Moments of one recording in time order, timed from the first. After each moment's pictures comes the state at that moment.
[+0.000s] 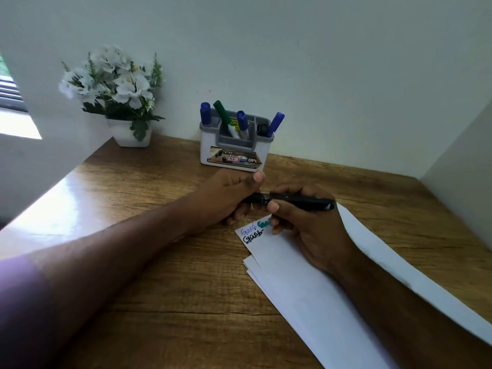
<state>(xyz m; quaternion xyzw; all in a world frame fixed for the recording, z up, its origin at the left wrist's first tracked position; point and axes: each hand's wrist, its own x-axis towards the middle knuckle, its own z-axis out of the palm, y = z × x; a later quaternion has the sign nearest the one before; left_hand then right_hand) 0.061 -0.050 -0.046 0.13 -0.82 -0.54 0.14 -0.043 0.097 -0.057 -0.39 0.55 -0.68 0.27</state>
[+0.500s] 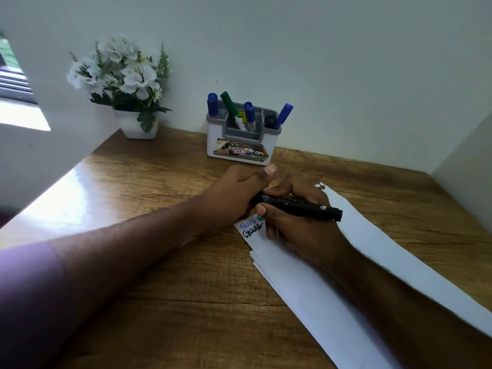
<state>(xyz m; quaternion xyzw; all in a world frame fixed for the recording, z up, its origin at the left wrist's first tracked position) 0.058 -0.036 -0.049 0.12 -0.77 -0.60 0.19 -0.027 0.092 -0.058 -0.53 0.62 -0.56 0.14</state>
